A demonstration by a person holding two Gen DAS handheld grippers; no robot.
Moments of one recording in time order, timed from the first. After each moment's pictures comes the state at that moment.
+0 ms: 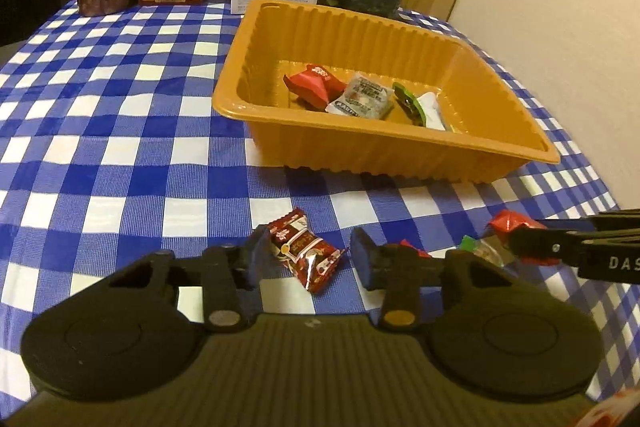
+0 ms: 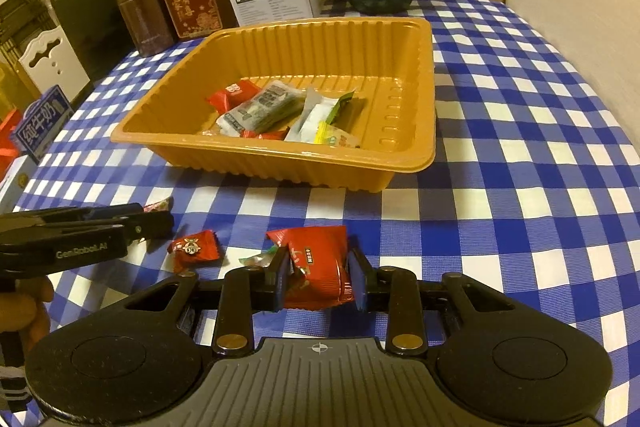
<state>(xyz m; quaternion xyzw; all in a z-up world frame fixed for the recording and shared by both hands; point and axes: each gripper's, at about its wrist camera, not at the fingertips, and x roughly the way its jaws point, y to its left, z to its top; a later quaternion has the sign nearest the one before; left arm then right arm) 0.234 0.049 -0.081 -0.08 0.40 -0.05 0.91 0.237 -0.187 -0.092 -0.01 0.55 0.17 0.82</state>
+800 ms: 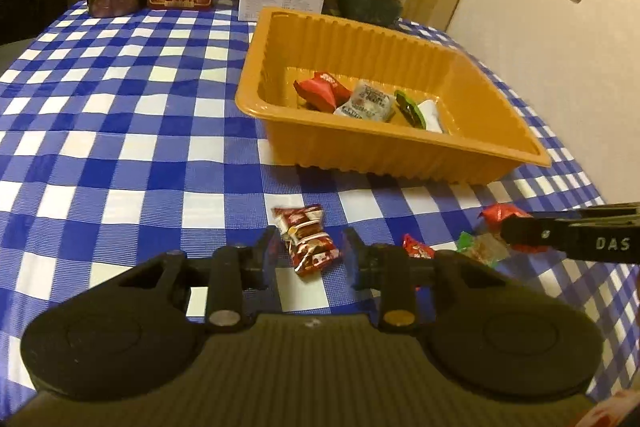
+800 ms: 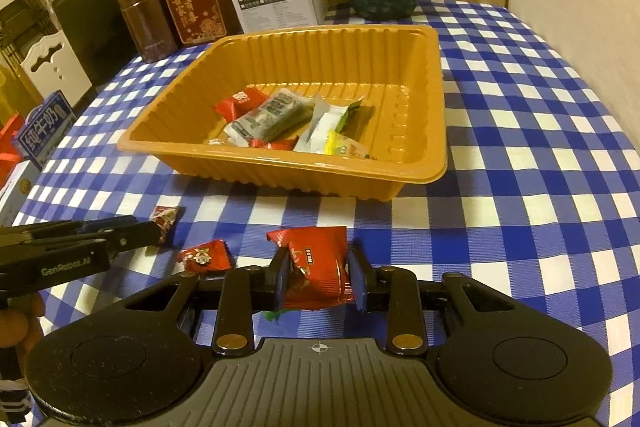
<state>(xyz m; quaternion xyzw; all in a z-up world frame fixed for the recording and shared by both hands) 0.220 0.061 -0.078 -0.09 0.38 -0.05 0.92 0.238 -0.181 -0.089 -0.01 0.54 0.17 0.82</state>
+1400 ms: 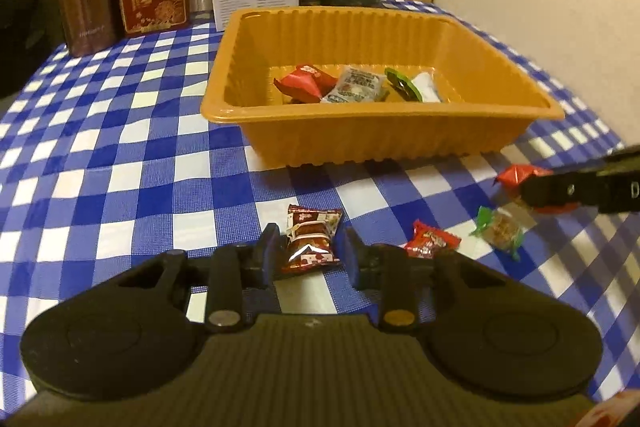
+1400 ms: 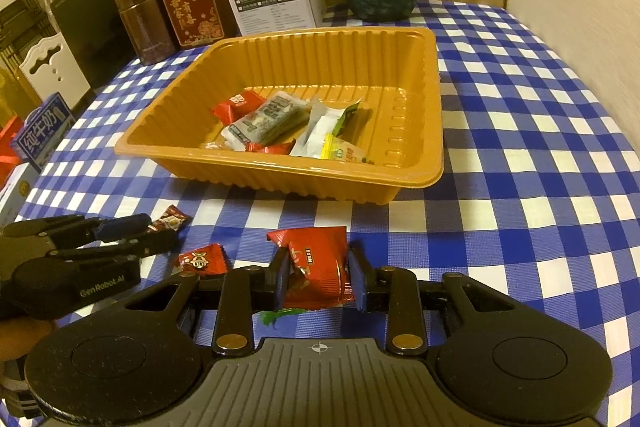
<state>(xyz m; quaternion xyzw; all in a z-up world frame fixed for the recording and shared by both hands) 0.227 0.038 -0.087 0.00 0.38 -0.05 0.92 0.239 -0.180 -0.088 -0.01 0.54 0.17 0.83</state>
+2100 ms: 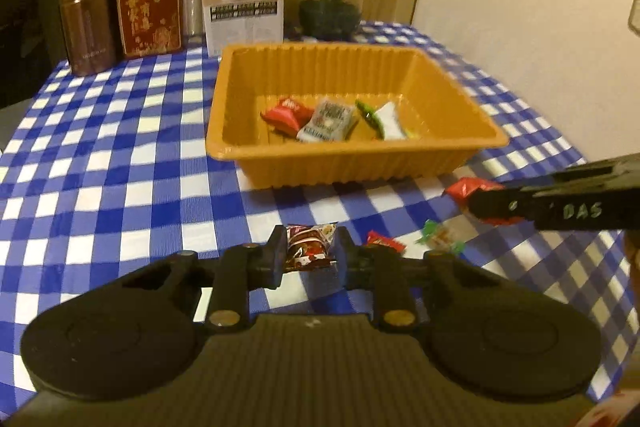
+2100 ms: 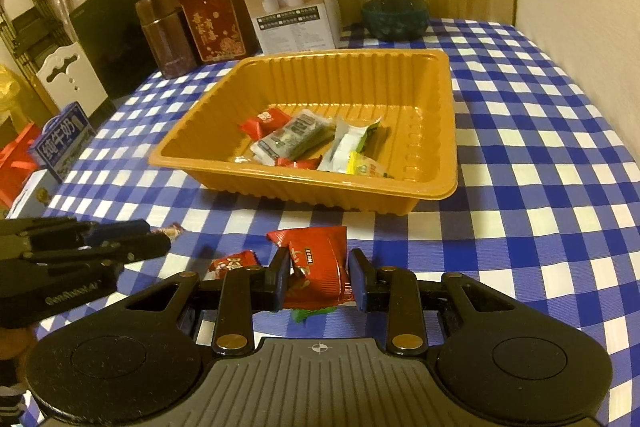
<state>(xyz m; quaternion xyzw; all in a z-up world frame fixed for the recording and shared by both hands) 0.195 0.038 -0.036 -0.02 0.37 -0.08 0.93 0.225 -0.174 -0.066 0.00 0.52 0.19 0.83</state>
